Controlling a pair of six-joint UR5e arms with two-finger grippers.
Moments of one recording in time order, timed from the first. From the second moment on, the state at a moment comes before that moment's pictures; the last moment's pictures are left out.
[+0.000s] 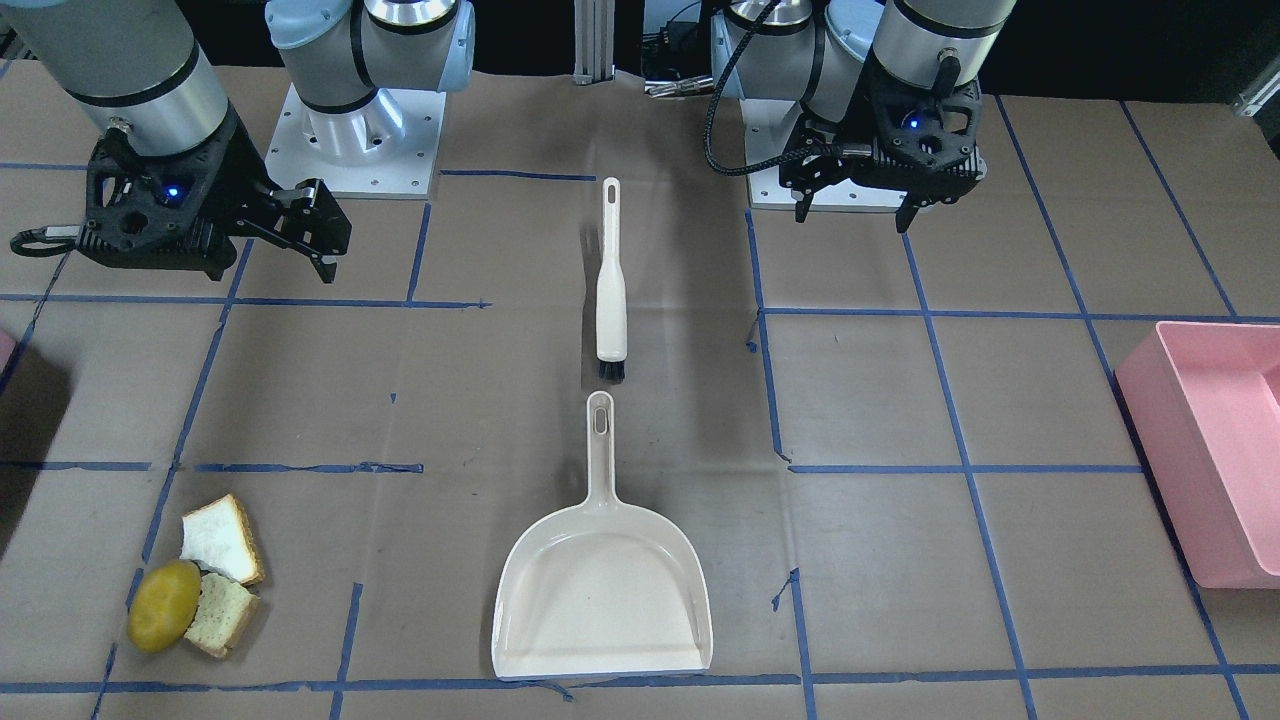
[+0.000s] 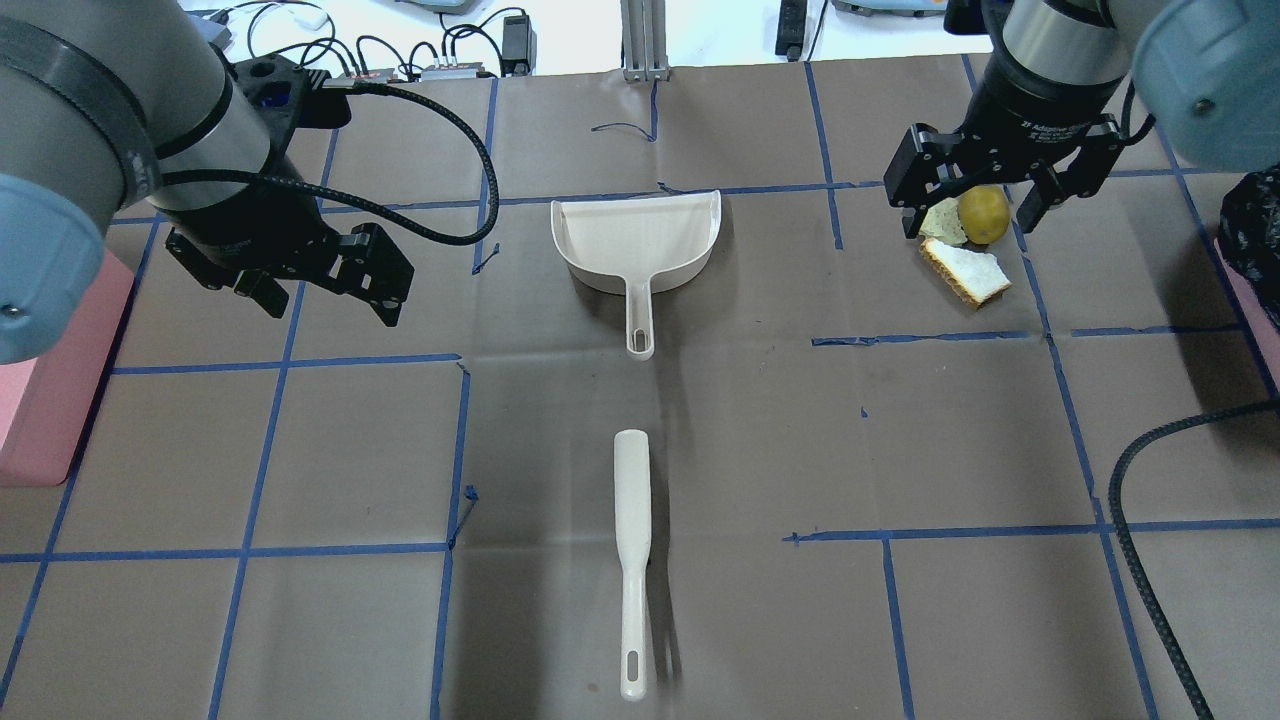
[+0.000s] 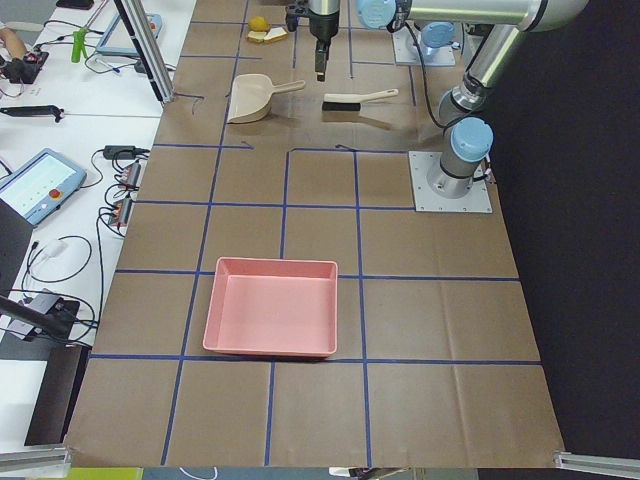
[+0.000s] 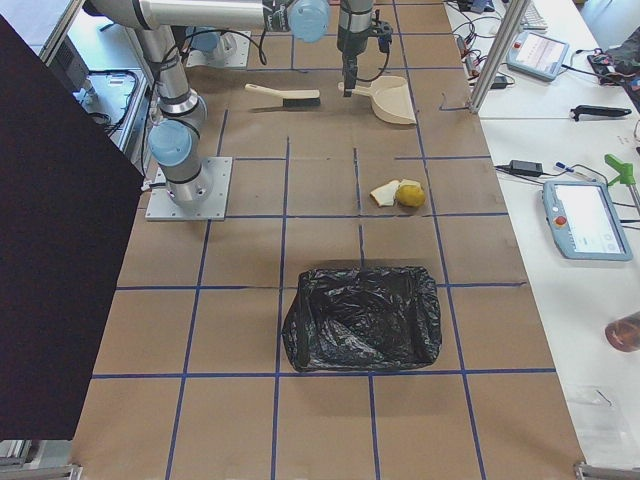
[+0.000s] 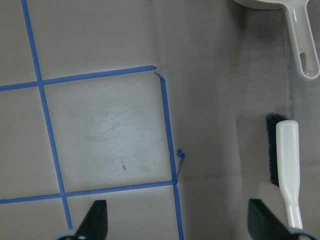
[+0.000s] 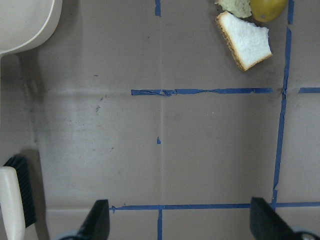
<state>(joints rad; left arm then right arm) -1.59 -1.45 -1.68 -1.58 1.59 0.10 1.54 -1.54 1.56 -1.56 -1.58 -0.03</state>
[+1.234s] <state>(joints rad) -1.59 -1.42 -1.73 -1.58 1.59 0.10 1.54 -1.54 1.56 -1.56 -1.58 -0.03</state>
